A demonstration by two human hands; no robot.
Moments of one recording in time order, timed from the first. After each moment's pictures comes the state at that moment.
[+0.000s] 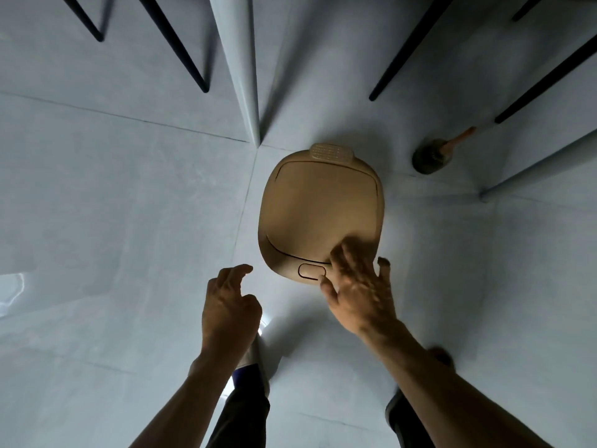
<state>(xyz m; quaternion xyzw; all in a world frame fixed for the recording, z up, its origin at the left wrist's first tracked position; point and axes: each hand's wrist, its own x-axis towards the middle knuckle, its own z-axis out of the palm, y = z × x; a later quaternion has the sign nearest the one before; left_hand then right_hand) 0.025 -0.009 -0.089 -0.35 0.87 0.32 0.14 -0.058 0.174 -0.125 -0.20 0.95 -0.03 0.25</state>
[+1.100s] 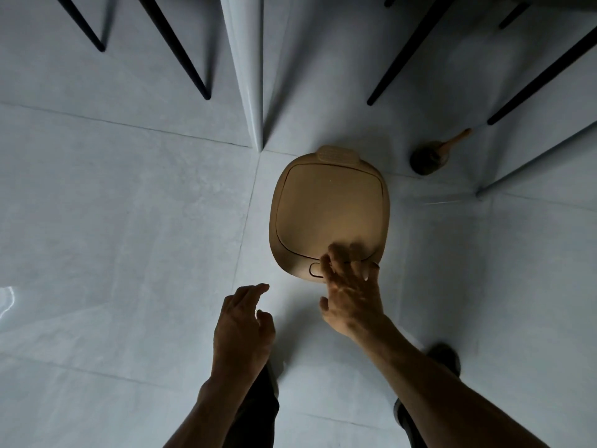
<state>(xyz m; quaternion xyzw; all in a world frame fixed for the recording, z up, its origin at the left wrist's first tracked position) 0.055 -0.013 -0.068 -0.30 0.88 0.34 0.13 -0.033 0.148 -0.124 -0.24 0.92 0.03 0.30</state>
